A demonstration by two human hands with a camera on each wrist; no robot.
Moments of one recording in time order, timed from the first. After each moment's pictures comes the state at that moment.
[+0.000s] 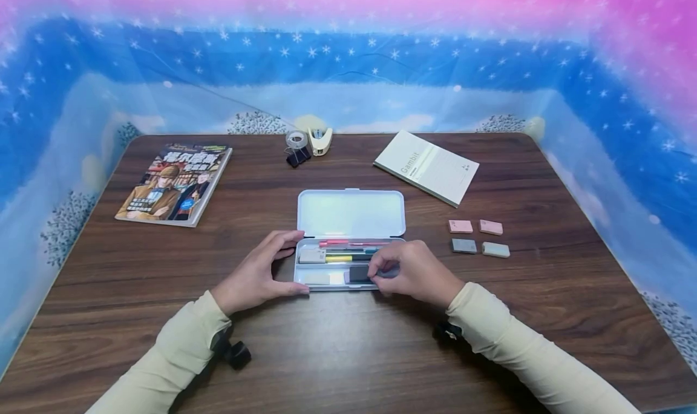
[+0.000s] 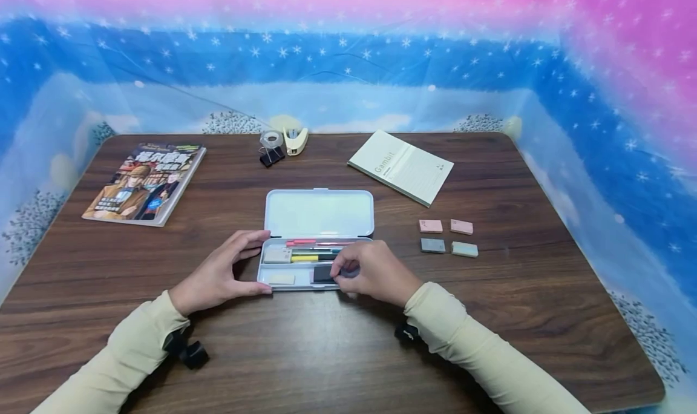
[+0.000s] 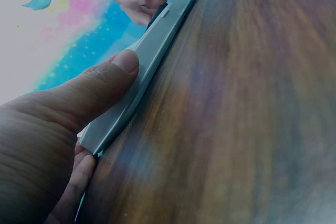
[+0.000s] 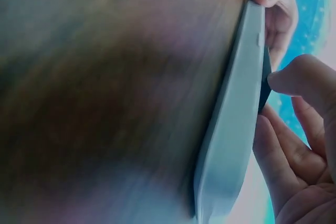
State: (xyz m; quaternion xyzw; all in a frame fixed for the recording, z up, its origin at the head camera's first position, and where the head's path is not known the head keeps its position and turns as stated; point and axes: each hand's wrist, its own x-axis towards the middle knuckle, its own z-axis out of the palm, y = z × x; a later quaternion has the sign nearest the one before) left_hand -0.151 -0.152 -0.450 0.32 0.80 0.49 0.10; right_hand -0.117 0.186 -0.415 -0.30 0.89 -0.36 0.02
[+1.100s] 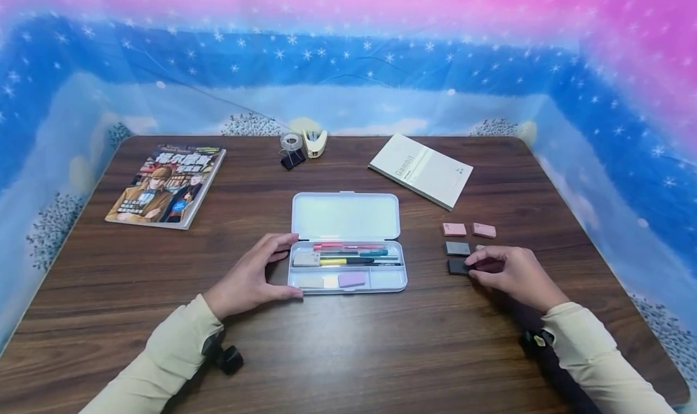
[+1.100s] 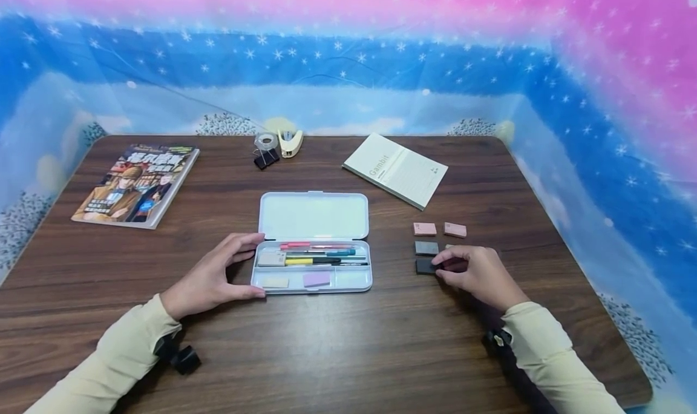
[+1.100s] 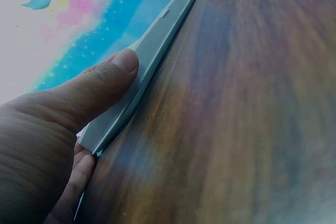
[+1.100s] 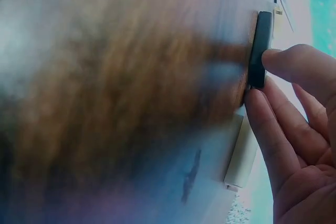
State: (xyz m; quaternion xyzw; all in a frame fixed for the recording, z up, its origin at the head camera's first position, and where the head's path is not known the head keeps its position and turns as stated) left_hand -0.152 -0.152 -0.454 0.33 0.80 0.49 0.09; right_hand -0.087 0.358 -0.427 -0.10 0.94 -0.31 0.01
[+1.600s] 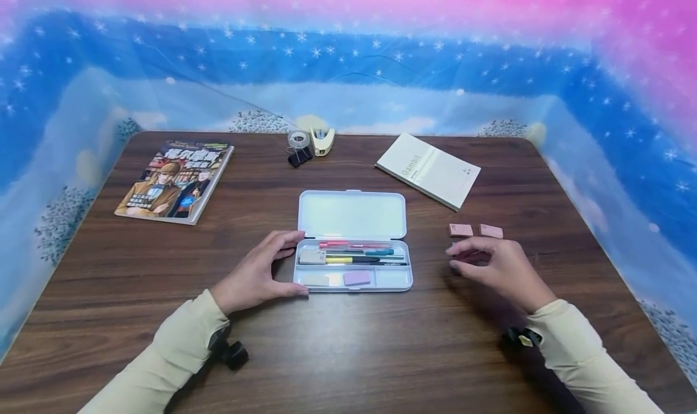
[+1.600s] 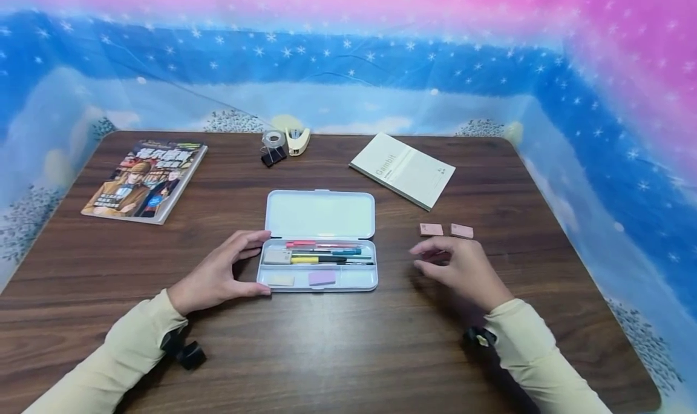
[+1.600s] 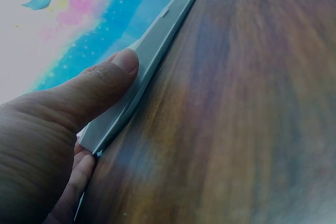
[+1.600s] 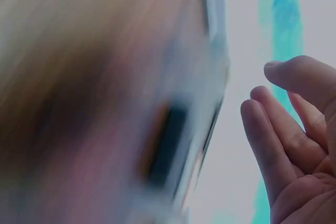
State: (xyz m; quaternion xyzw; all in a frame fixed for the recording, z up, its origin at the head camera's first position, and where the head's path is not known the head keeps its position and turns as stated) left_hand -0.152 -0.152 -0.452 0.32 0.81 0.49 0.10; right_hand -0.096 0.302 -0.404 -0.16 0.92 -0.36 -0.05
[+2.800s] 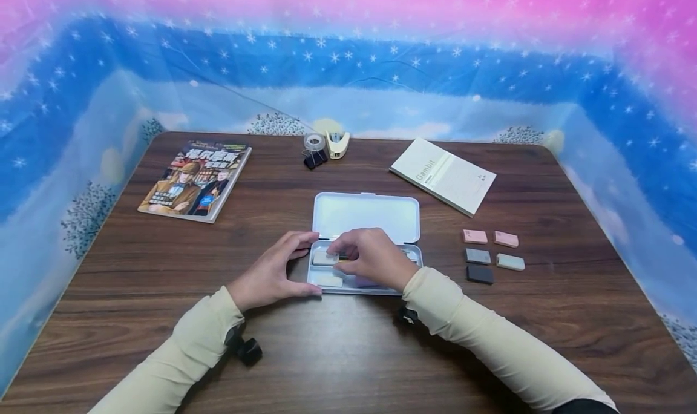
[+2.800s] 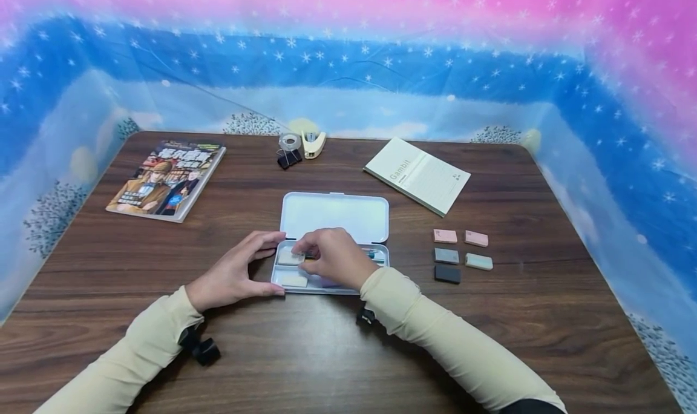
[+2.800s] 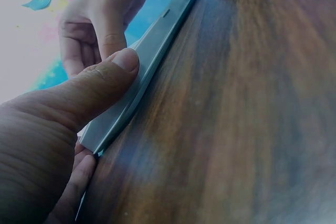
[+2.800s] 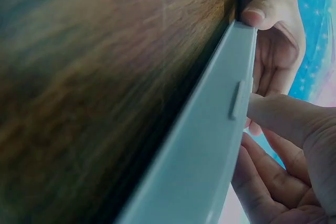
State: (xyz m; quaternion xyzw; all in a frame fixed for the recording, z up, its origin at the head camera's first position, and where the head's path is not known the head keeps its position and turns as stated) left_hand -0.152 -0.156 -0.450 0.31 0.80 0.50 0.12; right_hand -0.157 0.096 -0.408 -0.29 0.90 -0.32 0.07
